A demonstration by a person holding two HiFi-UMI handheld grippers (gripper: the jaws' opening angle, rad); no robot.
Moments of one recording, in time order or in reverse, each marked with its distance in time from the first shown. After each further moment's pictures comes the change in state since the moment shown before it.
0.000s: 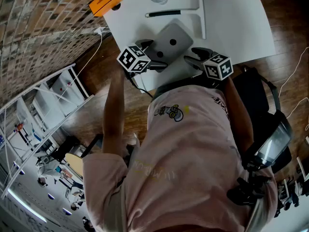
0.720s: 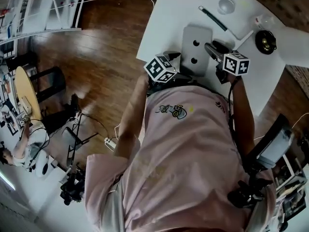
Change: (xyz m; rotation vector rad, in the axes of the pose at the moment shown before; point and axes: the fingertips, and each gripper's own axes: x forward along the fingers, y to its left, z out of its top) left arm 0.028 -0.089 -0.018 -0.455 -0.451 0.168; right arm 0.049 0.002 0.064 -0.202 0.243 0.133
